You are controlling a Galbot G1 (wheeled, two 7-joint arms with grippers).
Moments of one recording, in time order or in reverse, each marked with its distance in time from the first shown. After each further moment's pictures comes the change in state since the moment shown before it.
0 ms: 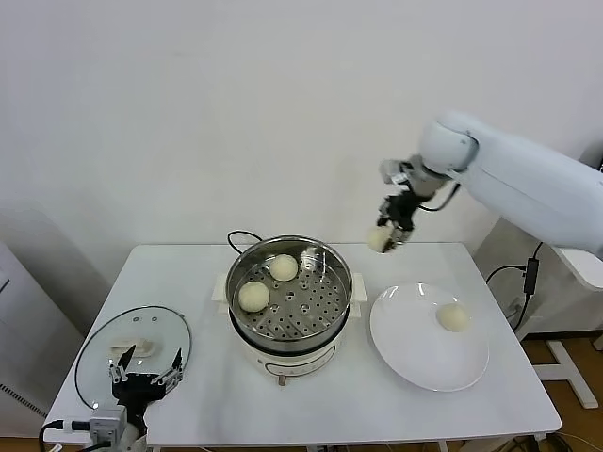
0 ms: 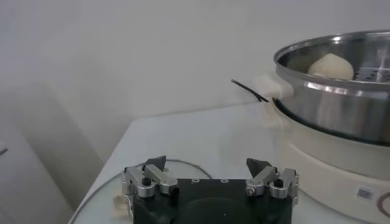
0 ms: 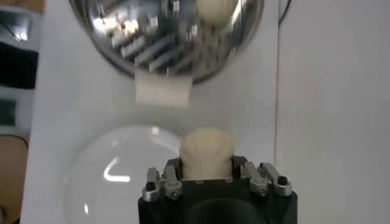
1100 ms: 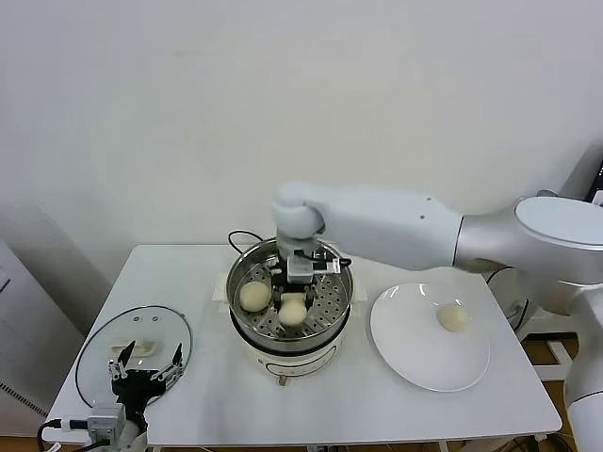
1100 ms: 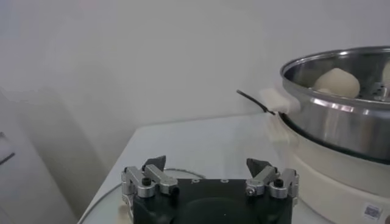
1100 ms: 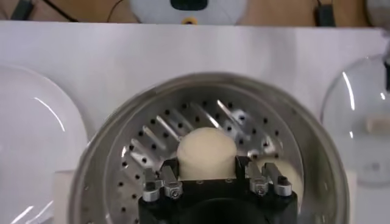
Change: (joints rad) left arm -0.003 -0.012 0.002 -0.015 -0.011 -0.002 -0.002; right arm -0.150 0.328 -0.115 0.137 -0.380 0.855 0.067
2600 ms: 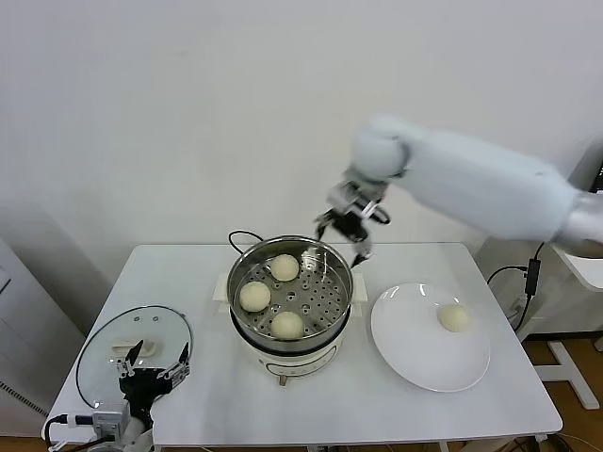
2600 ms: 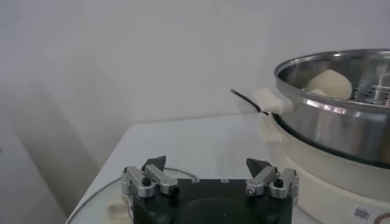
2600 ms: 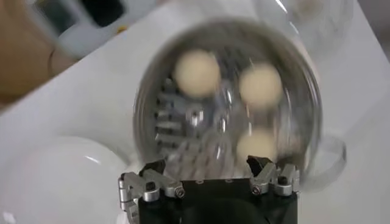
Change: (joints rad) left arm -0.014 0.000 0.014 0.008 -0.029 0.027 0.020; right arm 0.165 -0.414 0.126 0.003 0.259 -0.756 -0.070
